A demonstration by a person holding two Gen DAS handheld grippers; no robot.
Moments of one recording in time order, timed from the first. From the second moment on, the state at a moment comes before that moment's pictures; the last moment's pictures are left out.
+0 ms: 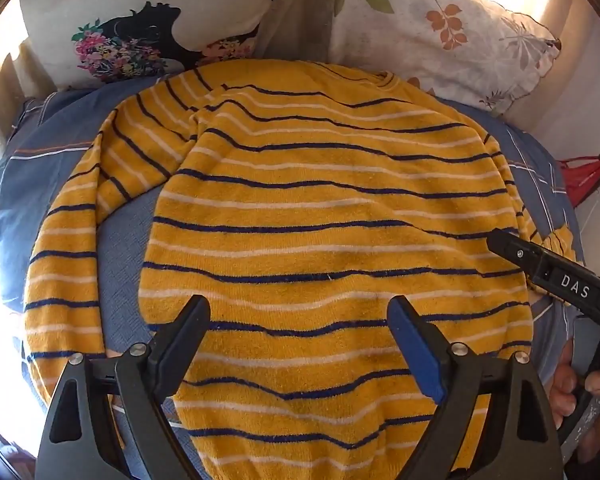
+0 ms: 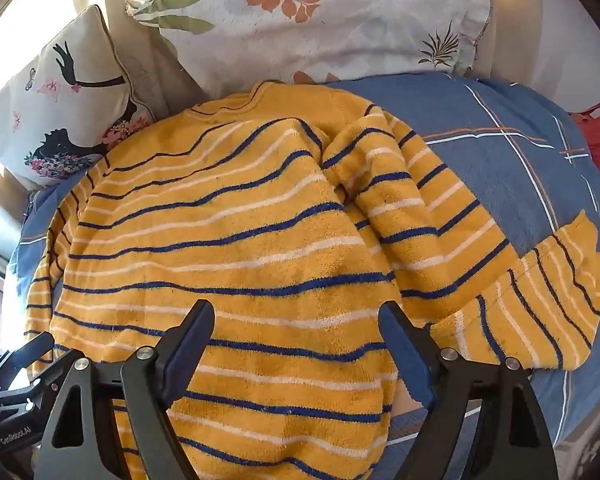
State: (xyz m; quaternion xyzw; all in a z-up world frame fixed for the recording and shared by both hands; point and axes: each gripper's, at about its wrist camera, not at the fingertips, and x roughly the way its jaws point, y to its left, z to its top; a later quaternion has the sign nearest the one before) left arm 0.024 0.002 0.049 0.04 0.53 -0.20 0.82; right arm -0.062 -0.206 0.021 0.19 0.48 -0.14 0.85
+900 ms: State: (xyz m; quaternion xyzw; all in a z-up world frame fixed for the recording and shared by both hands) left arm 0.040 0.007 0.008 0.03 0.55 -0.25 0.79; right arm -0.057 -0.201 0.028 0.18 0.49 -0.19 0.83
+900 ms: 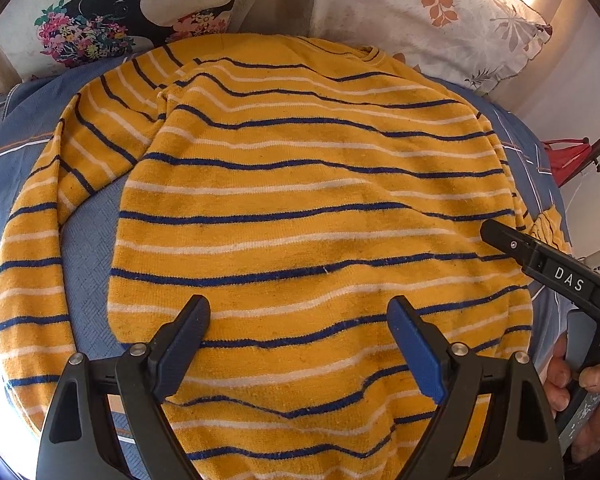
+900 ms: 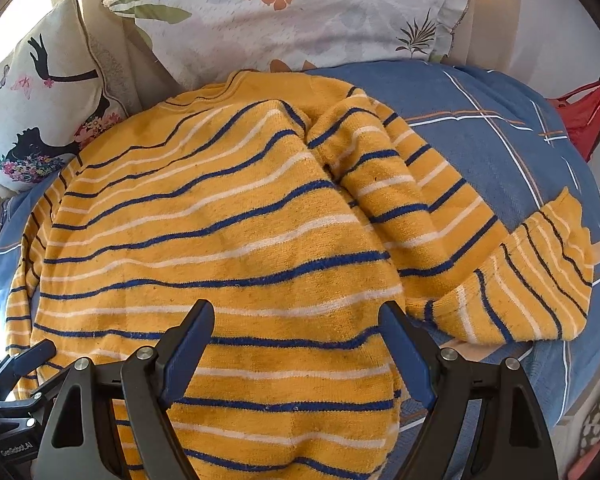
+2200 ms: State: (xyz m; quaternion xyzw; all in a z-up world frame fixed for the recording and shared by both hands) left arm 0.008 -0.019 0.009 -0.01 0.55 -0.10 0.83; right arm 0.015 -0.396 0.015 0.11 0.46 -0.25 0.84
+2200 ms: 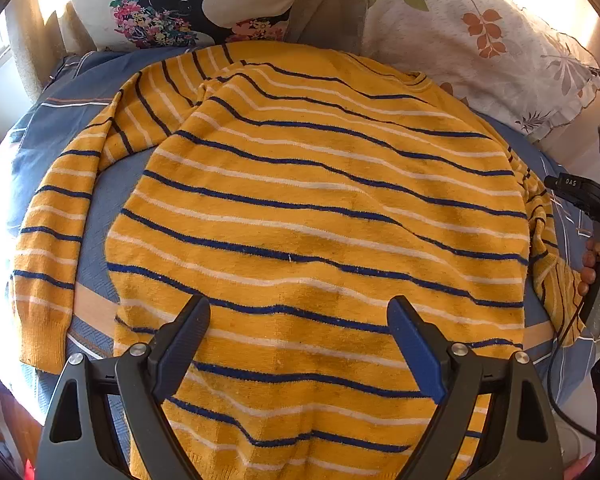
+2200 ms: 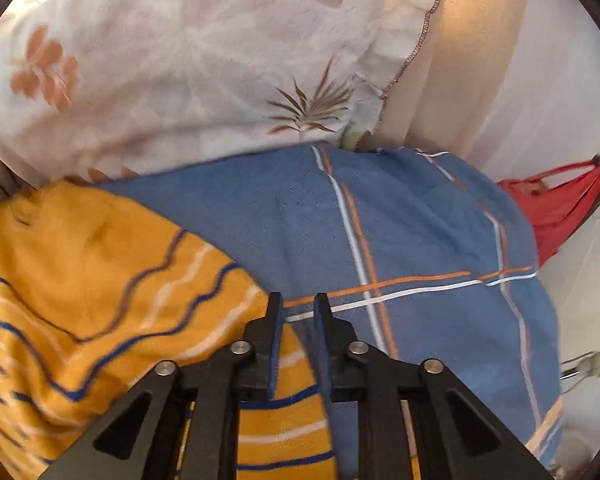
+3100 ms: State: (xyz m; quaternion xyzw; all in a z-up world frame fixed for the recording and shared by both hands) left arm 0.037 0.012 -0.021 0.00 0.57 -0.14 0.81; right arm -0.019 -0.194 0.000 0.07 0.51 -0.08 0.85
